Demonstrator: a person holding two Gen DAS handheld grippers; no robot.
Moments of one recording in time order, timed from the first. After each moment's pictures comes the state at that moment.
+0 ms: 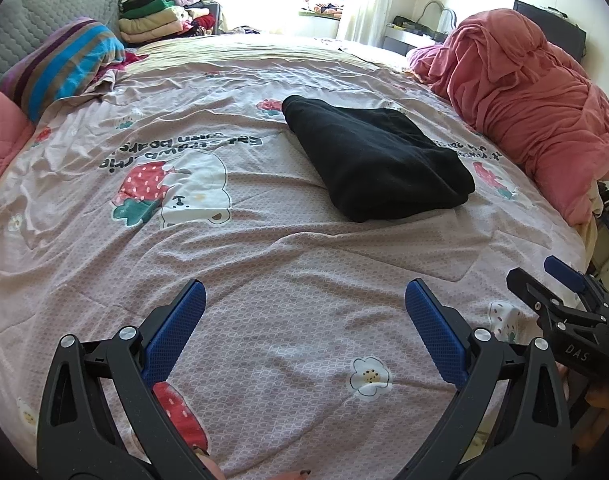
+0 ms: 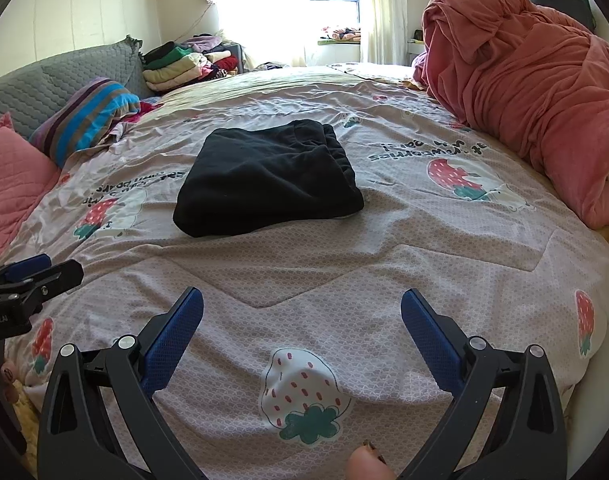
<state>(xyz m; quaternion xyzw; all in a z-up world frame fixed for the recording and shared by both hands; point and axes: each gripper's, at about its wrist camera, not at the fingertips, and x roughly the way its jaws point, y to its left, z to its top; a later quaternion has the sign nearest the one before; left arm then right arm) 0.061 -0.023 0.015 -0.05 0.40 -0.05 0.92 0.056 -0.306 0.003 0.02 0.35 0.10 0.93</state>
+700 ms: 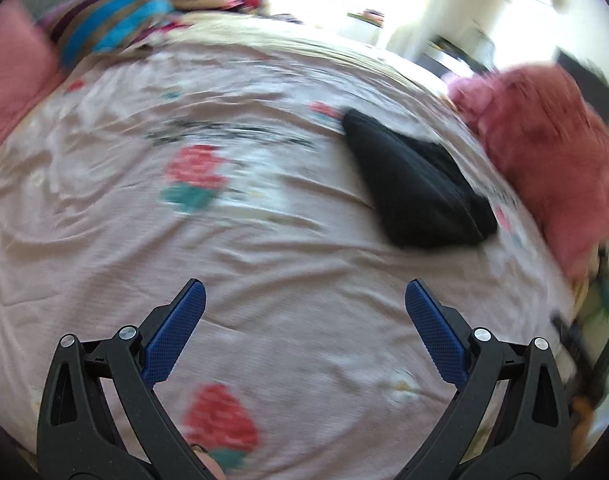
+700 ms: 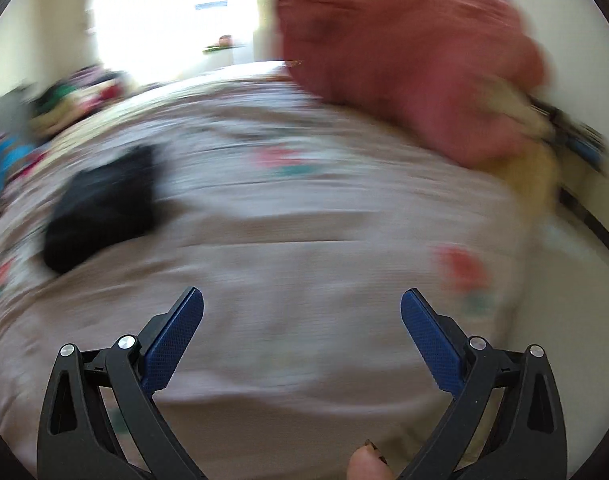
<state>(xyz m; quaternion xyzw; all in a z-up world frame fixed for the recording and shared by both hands) 0.070 0.063 0.030 -0.16 0.41 0.00 0.90 0.045 -0.447 -0.013 0.09 0.36 -0.15 0.92</state>
